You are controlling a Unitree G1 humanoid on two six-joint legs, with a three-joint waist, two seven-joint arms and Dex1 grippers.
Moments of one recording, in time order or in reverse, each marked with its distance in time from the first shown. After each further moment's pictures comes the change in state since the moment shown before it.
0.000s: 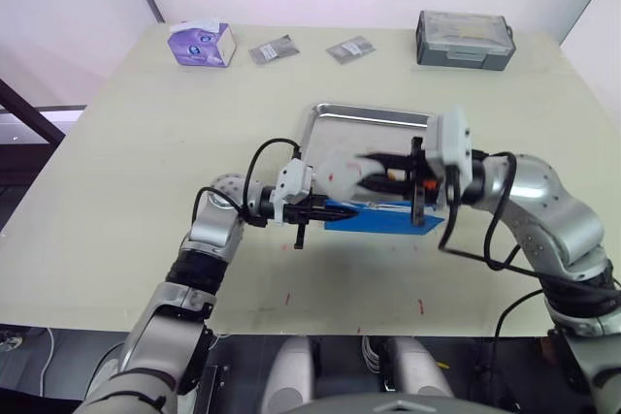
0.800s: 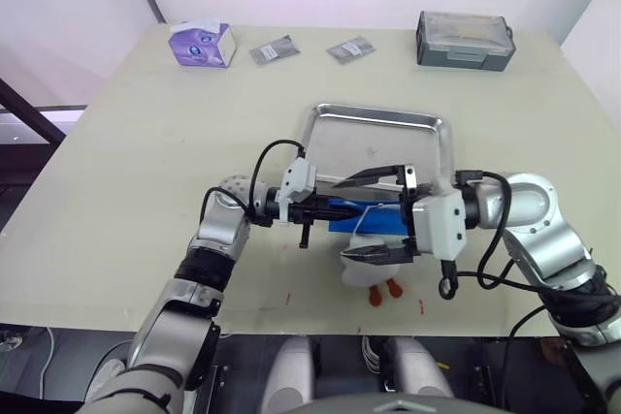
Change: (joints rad) left arm -0.021 -0.029 -0.002 0.053 0.004 -0.009 -0.009; right arm 0.056 -0.029 -0.021 0.041 -0.088 -0.283 0.078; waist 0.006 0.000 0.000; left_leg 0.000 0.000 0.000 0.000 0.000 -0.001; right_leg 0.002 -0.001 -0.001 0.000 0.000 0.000
